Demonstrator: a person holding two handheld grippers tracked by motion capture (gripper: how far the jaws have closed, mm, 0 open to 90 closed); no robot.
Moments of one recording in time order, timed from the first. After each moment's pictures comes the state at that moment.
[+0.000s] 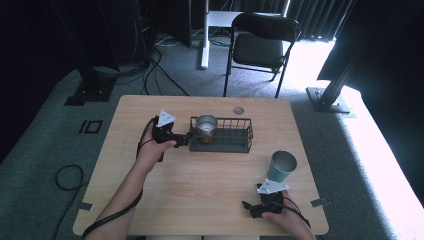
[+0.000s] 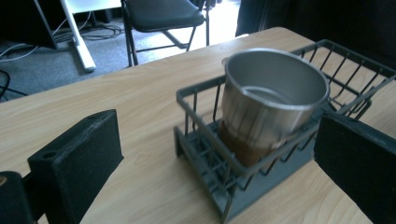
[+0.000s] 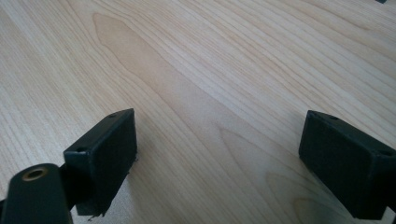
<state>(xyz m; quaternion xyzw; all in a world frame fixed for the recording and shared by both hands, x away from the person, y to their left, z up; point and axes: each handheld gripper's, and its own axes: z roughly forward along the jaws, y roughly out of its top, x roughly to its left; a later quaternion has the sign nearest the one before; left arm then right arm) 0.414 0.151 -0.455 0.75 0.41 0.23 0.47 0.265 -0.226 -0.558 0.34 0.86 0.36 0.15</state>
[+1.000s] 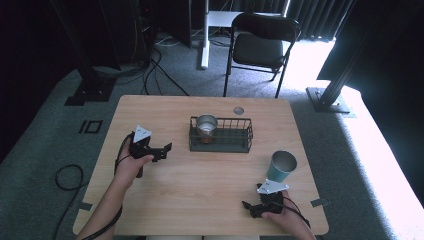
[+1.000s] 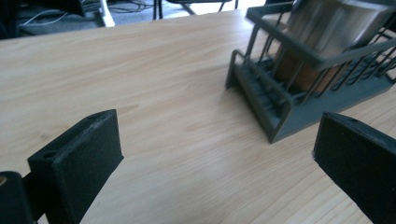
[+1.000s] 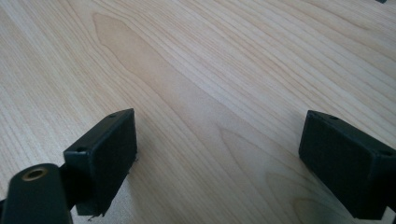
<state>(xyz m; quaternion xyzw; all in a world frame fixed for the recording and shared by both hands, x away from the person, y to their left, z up) 0.381 0.217 -0.493 0.73 0.47 0.23 0.44 0.265 -0.226 -0.558 0.34 0.86 0.36 0.15</state>
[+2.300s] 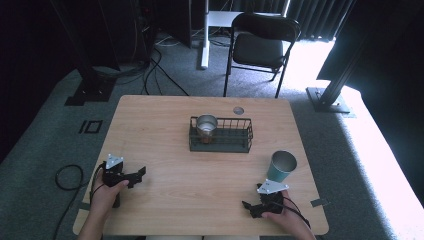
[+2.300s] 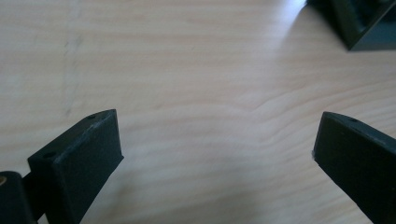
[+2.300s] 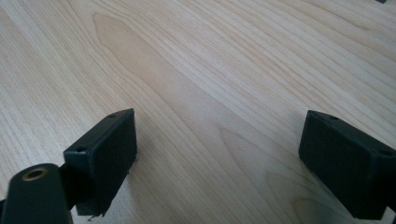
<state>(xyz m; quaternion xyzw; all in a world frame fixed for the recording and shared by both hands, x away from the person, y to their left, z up) 0.312 0.292 -0.550 0.69 0.58 0.21 0.38 0.265 -0.226 -0.559 0.34 0.86 0.37 0.15</state>
